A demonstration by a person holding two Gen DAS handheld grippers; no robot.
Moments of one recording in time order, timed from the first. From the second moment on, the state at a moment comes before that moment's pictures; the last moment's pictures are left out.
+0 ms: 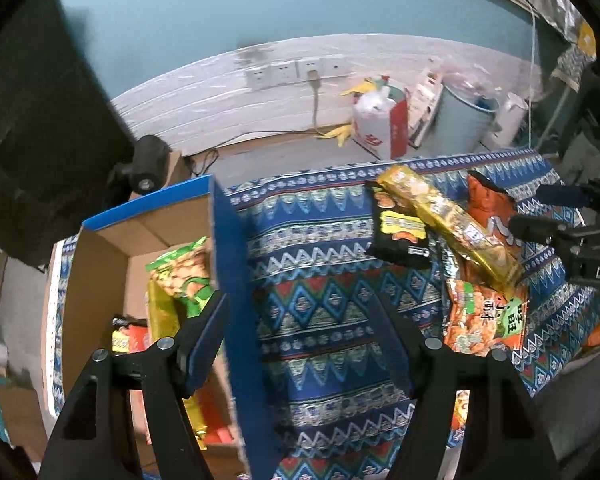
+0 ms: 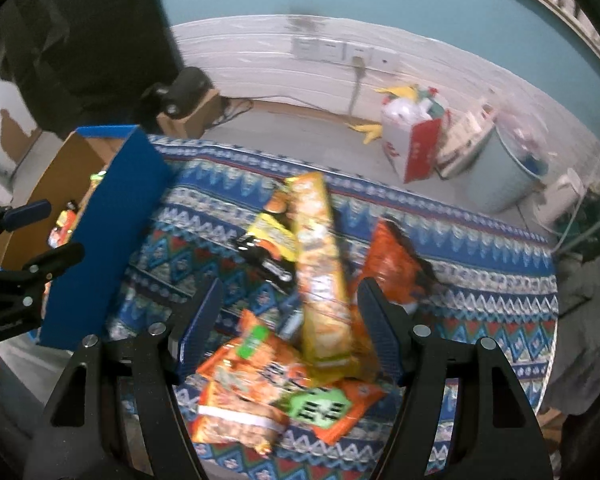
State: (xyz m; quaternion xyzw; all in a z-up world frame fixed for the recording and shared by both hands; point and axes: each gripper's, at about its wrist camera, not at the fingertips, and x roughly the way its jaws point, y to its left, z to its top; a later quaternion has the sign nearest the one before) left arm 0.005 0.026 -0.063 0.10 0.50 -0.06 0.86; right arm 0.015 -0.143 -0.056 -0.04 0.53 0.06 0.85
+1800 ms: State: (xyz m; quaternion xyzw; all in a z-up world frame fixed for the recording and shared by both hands) left arm 0.122 -0.062 -0.170 0.01 0.61 -0.09 0.79; right arm 0.051 -0.269 -0.158 -0.04 0.59 -0.04 0.80
